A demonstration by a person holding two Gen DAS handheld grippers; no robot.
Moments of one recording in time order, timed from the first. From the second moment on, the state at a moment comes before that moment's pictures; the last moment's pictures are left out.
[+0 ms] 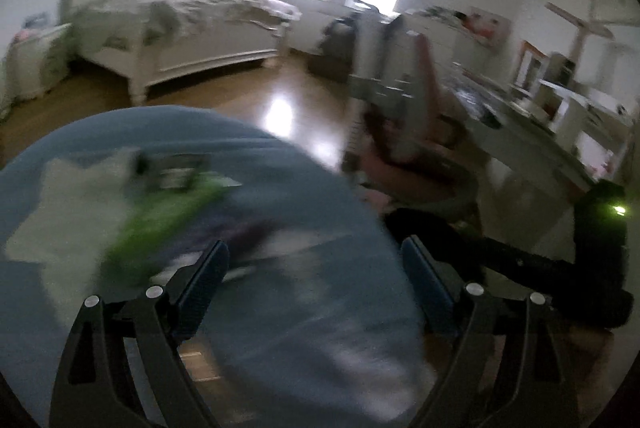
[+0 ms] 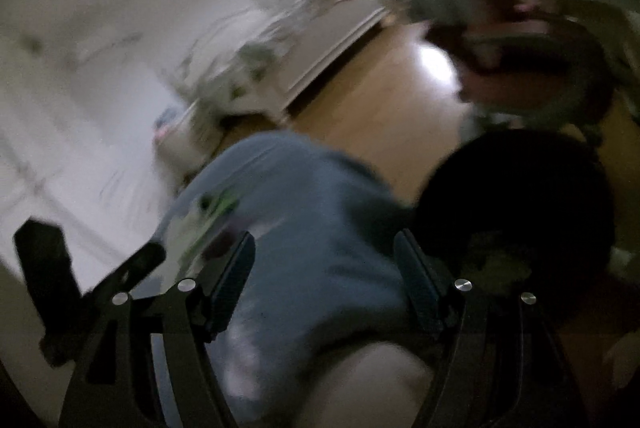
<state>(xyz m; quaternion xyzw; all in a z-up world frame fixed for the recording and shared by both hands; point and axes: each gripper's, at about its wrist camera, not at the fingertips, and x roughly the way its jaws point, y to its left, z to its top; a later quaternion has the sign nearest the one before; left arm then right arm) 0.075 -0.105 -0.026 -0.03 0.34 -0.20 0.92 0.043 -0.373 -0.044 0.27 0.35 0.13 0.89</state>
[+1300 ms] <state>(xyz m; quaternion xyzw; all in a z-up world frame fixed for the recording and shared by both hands) 0.181 -0.050 -0.082 0.12 0.45 -0.20 0.86 0.093 -0.188 -0.077 0.10 0.45 0.26 0.85</state>
